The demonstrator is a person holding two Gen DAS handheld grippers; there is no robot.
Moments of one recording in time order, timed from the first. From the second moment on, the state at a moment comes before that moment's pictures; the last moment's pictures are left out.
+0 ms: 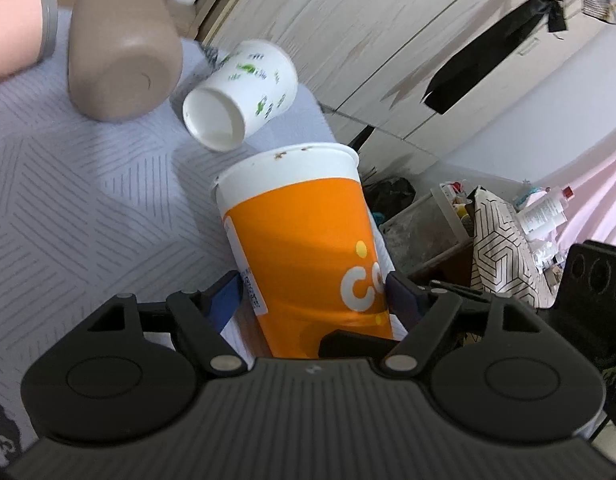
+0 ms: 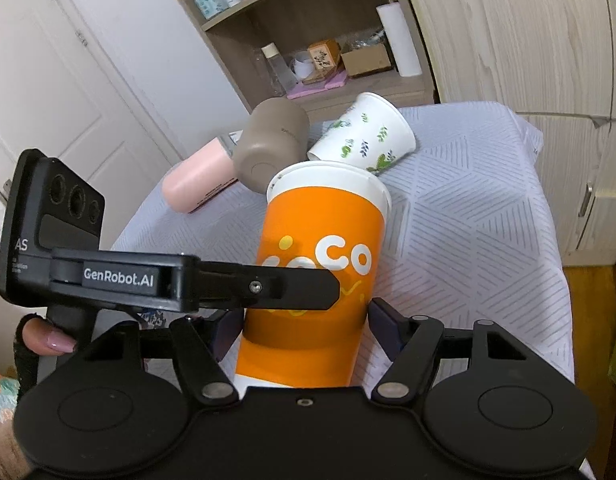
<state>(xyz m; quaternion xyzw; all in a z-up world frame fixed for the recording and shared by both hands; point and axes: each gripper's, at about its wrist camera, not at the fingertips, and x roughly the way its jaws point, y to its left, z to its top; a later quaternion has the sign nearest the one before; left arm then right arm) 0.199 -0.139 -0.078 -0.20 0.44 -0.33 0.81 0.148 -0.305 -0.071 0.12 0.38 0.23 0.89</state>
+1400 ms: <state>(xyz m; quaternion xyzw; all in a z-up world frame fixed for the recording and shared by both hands) 0.175 -0.073 -0.027 0.04 0.24 -0.24 0.94 0.164 -0.170 -0.078 -0.08 0.16 0.24 0.95</state>
